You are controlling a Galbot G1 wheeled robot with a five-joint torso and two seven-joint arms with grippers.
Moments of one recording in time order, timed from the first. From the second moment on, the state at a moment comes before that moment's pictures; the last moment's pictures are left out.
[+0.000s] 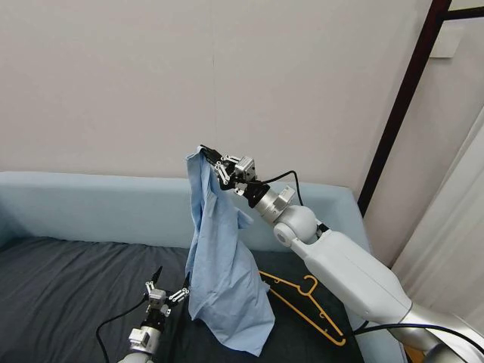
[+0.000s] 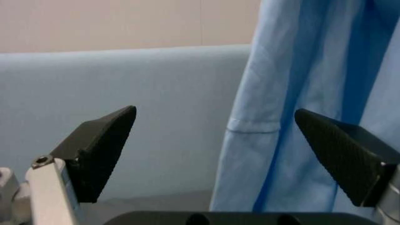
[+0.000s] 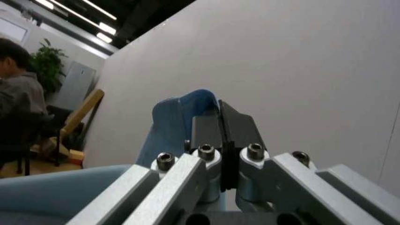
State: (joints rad) left arm 1.06 -1.34 -0.42 -1.17 -0.22 -0.65 0.15; right arm -0.21 1.19 -0.35 1.49 0.61 0.37 -0.22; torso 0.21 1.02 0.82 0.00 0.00
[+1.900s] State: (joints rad) left arm 1.02 -0.82 -0.56 -2.05 -0.97 -0.38 -0.08; right arm -0.12 1.04 -0.20 1.48 0.75 0.31 -0.13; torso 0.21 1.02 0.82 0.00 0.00
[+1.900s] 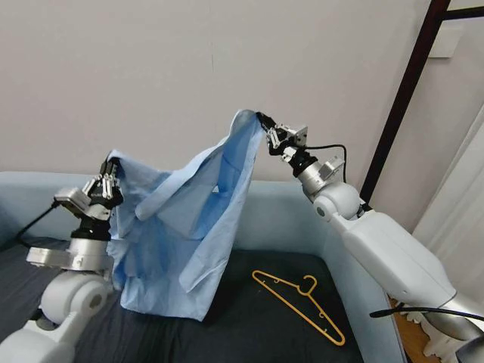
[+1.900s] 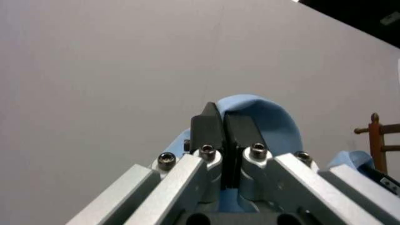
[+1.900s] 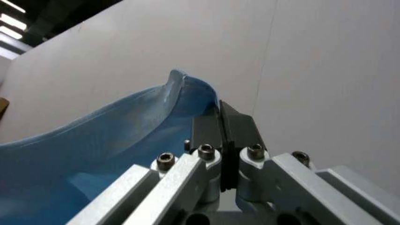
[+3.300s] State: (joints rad) left arm 1.32 -1.21 -0.45 -1.44 0.09 -0.61 -0.38; right arm -0.38 1.12 -0.27 1.58 0.70 0.28 -0.05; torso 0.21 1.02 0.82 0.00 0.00
